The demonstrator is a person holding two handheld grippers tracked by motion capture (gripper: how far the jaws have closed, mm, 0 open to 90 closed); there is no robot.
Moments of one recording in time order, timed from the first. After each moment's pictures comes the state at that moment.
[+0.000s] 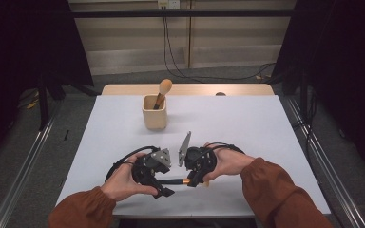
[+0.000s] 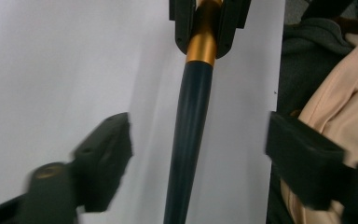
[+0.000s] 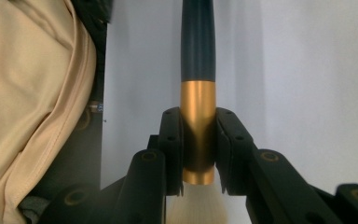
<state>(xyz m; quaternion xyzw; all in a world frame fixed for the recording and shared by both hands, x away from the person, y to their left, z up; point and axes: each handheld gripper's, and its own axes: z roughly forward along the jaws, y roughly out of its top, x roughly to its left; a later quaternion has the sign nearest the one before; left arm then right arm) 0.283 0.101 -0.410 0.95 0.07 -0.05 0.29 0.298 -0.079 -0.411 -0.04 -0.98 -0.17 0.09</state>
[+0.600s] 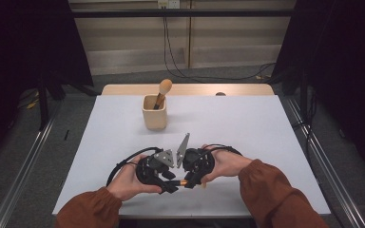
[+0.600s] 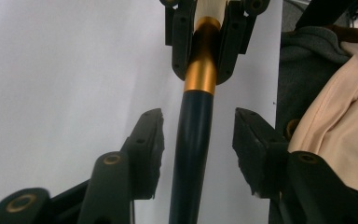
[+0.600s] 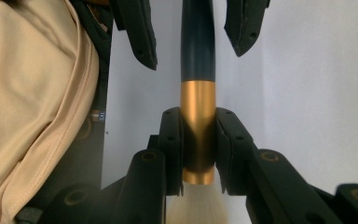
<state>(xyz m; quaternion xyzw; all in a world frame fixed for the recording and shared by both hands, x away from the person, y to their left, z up) 0.286 0.095 -0.418 0.95 0.07 -0.07 0.29 0.296 -0.074 -0.415 -0.03 -0.98 -0.19 0.08</state>
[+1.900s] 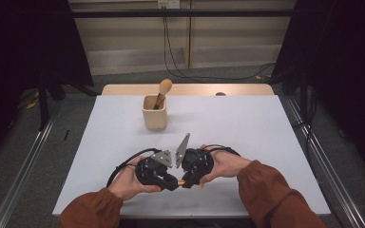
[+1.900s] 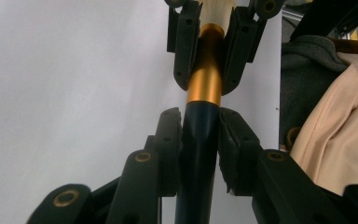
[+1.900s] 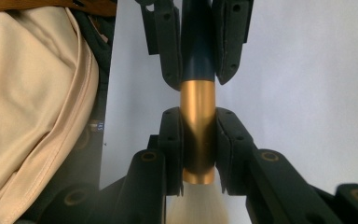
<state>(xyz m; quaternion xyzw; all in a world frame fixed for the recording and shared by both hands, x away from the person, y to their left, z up) 0.288 0.099 -0.432 0.94 0.08 -0.09 0.32 0.295 -0.073 -0.416 -0.03 -0.97 -0.21 0.08</state>
